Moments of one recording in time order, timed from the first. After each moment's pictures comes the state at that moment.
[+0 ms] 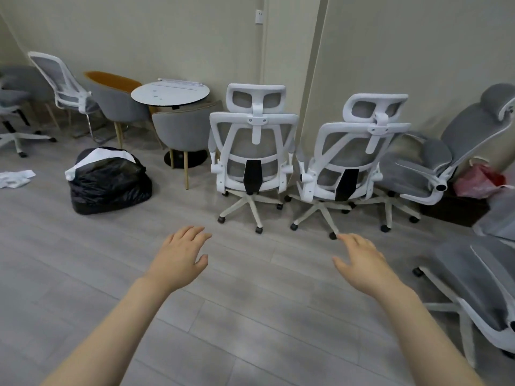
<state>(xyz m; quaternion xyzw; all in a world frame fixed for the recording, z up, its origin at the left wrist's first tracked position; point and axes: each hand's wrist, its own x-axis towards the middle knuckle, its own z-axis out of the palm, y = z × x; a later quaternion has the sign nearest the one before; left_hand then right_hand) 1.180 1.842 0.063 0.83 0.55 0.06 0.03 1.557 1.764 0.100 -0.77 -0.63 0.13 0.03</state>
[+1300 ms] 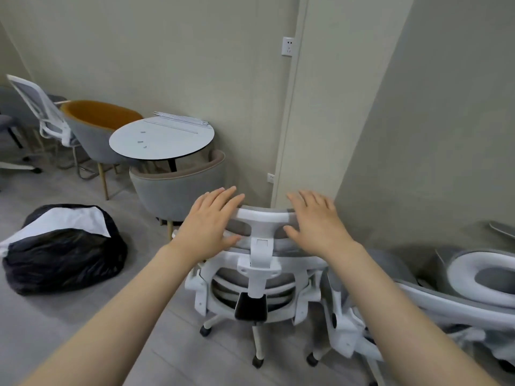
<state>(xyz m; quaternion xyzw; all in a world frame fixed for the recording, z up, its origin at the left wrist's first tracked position) 1.353 2.619 0.137 0.84 0.51 0.14 -0.09 1.603 2.607 0.169 -0.61 -0.79 -0.05 0.05</state>
